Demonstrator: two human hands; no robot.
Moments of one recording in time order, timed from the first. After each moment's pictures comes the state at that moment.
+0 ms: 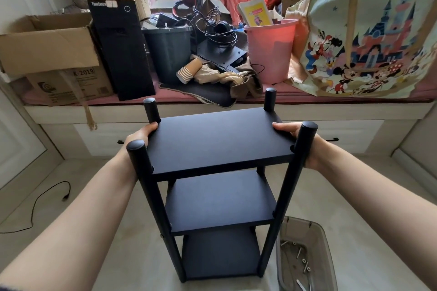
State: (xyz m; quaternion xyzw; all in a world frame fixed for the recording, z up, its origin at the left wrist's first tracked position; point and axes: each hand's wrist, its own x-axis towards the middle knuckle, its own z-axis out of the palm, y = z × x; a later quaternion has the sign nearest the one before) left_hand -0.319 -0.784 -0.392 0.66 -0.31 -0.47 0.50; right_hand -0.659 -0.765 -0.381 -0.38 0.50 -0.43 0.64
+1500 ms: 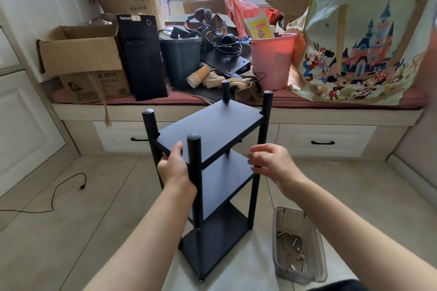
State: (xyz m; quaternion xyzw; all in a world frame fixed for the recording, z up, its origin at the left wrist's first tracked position) left_hand -0.401 -0.659 -0.409 0.50 -0.10 -0.49 0.70; right_hand -0.597 -0.662 -0.405 -0.48 0.57 -0.46 0.49
